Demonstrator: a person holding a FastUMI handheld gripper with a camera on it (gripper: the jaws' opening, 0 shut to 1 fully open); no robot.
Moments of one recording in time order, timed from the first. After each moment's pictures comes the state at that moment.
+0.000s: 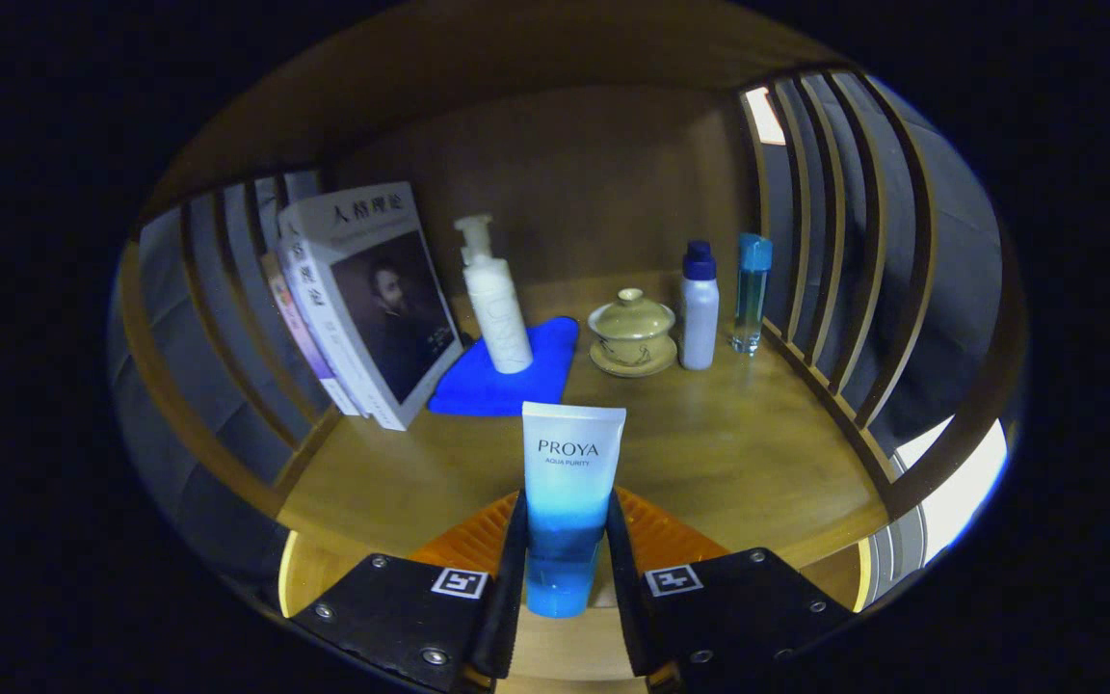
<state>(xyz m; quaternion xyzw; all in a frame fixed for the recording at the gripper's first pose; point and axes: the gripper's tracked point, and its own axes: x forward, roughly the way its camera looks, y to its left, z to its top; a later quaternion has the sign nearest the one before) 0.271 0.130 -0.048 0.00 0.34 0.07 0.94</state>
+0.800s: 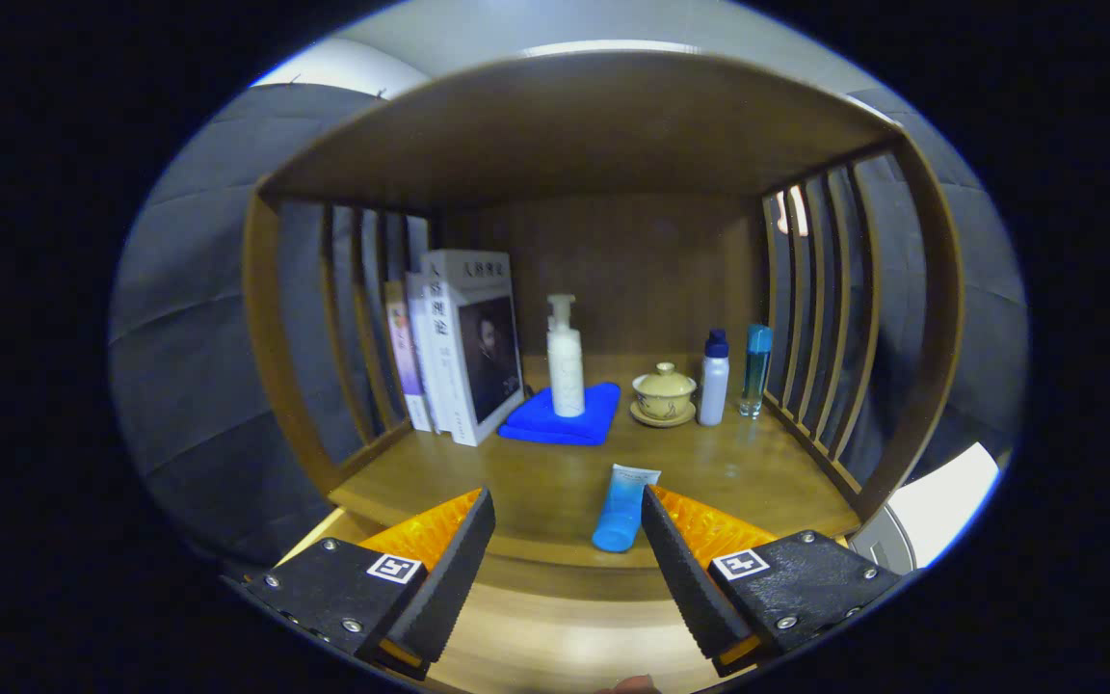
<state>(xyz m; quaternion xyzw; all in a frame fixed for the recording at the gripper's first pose) 0.156 0.164 0.033 -0.02 0.15 0.15 0.98</state>
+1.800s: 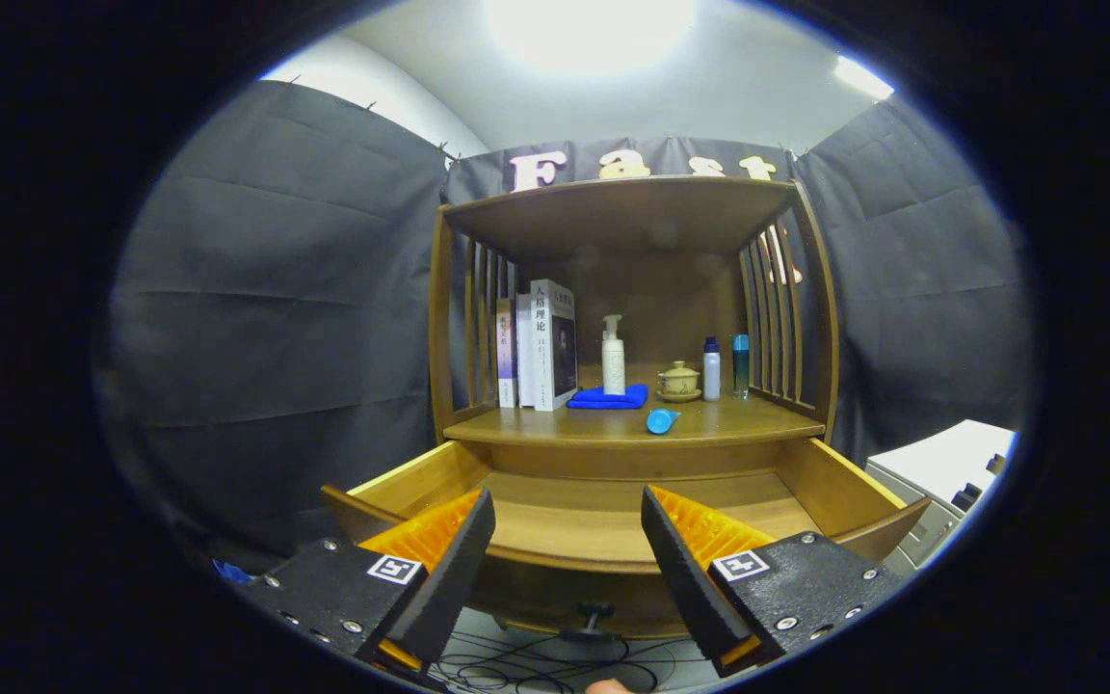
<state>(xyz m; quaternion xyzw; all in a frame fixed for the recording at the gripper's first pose) -0.070 0.169 -0.024 -0.03 0.05 0.17 0.98</state>
